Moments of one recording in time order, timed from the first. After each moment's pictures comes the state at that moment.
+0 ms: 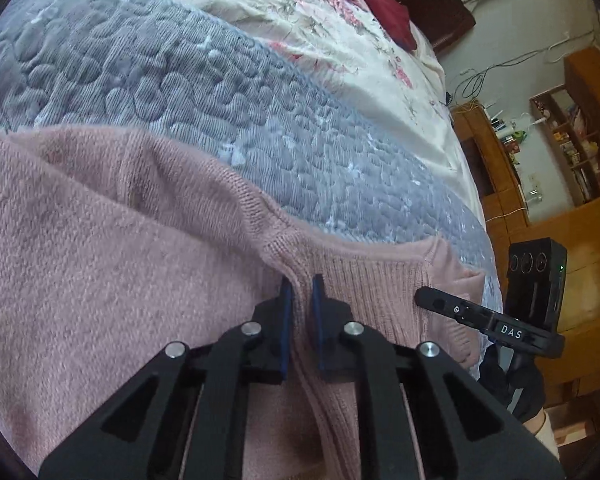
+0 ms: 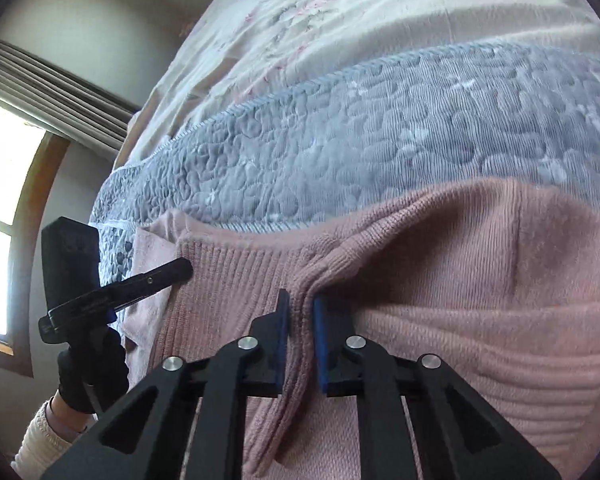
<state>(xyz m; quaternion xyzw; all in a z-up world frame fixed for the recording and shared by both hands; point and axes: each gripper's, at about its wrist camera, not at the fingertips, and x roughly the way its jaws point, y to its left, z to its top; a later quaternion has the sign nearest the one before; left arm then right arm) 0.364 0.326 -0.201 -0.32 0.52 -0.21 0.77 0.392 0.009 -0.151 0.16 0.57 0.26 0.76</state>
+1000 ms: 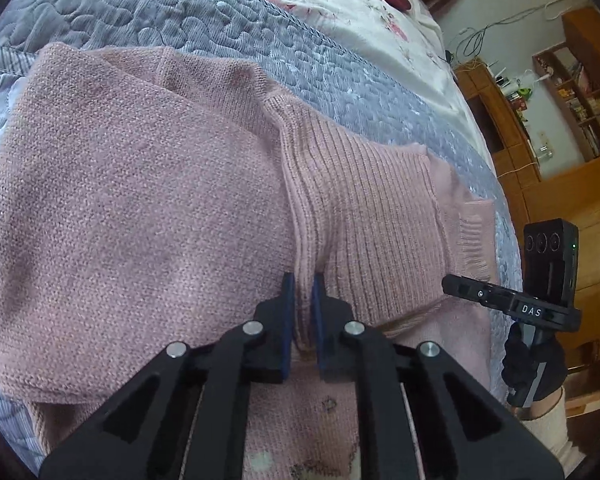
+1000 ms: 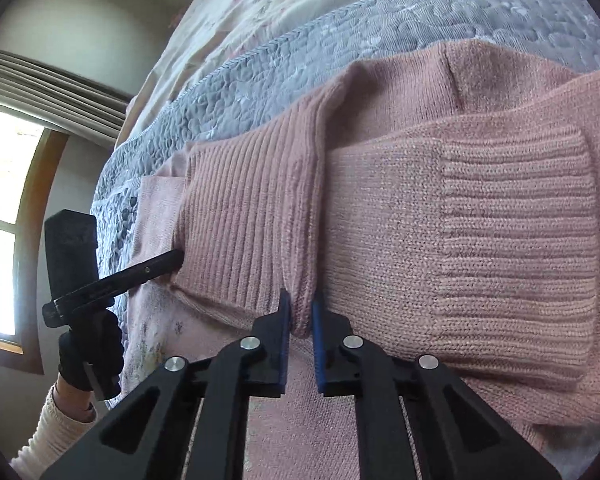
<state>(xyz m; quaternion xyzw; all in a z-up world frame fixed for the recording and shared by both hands) 0.299 0.322 -0.208 -0.26 0.57 -0.22 0.75 0.313 -0.012 -0.166 0.18 0.61 0.25 0.73</state>
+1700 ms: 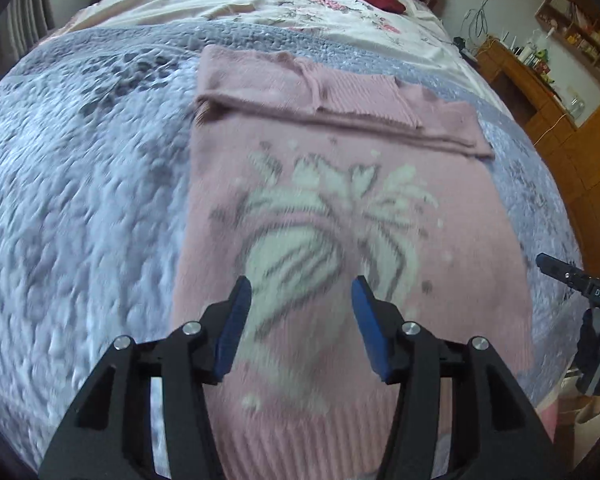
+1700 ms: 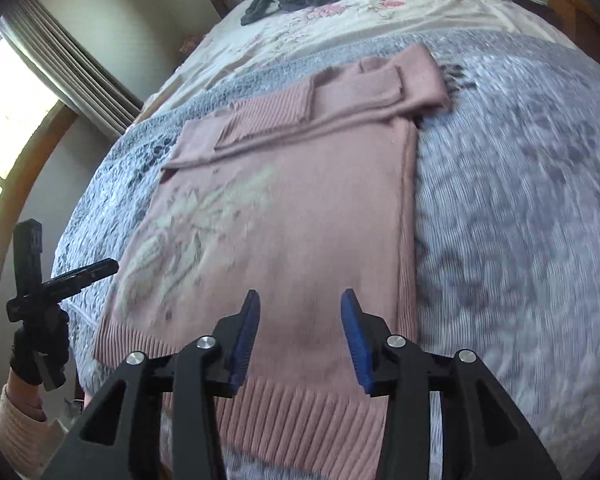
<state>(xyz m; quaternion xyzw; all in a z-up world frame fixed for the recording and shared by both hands) 0.014 0.342 -0.117 -0.12 0.54 -0.10 0.83 0.005 -0.084 -0.074 0.13 0.53 0.18 0.82</state>
